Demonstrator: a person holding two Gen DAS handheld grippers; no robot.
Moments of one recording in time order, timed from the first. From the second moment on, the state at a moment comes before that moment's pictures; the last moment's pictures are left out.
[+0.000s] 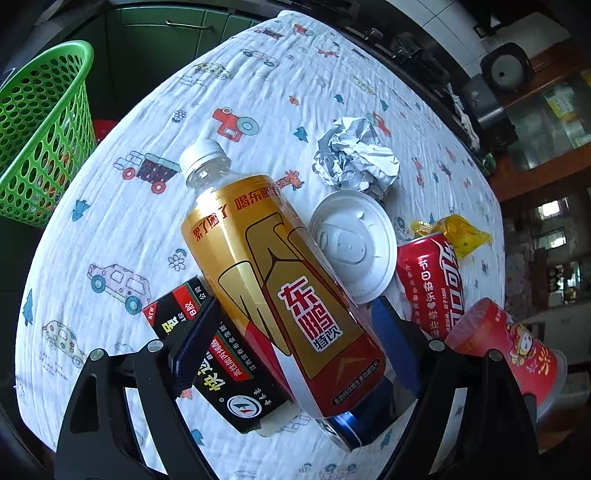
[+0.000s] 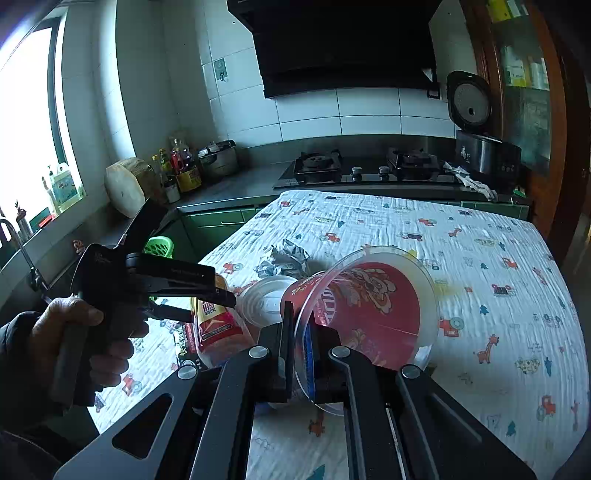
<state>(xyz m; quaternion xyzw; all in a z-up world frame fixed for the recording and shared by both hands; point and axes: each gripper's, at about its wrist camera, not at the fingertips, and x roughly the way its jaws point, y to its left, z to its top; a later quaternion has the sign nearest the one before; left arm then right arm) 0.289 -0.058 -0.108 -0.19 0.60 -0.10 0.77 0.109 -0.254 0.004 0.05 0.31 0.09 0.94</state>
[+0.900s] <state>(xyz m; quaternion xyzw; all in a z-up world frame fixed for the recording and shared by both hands) 0.284 -0.049 -0.079 -0.17 0.57 -0.16 0.79 0.114 -0.233 0.006 0.05 0.31 0.10 0.94</state>
